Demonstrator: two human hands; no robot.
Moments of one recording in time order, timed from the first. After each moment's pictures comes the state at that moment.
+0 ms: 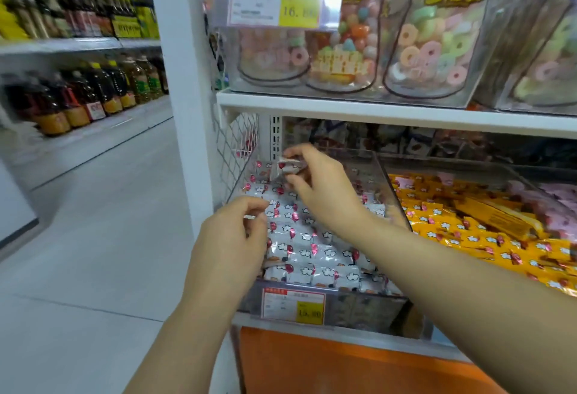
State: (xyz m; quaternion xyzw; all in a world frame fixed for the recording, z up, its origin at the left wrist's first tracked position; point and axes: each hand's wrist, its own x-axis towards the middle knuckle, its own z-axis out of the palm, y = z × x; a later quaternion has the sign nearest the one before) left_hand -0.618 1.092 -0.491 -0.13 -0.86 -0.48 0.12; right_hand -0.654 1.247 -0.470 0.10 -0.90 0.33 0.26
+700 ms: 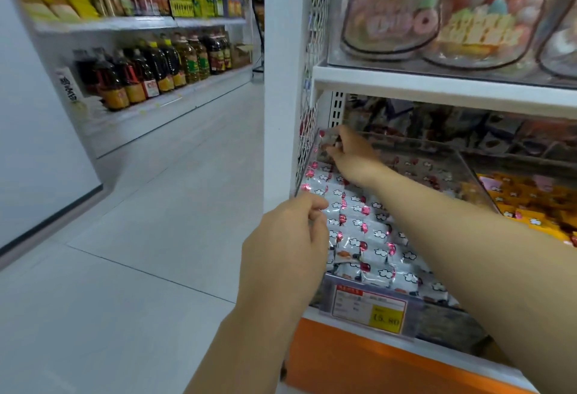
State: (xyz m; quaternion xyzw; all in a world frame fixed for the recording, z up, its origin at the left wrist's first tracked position) left_hand -0.615 1.067 -0.495 -0.11 -0.90 -0.41 0.10; right_hand -0.760 1.225 -0.488 -0.01 -0.94 0.31 0.12
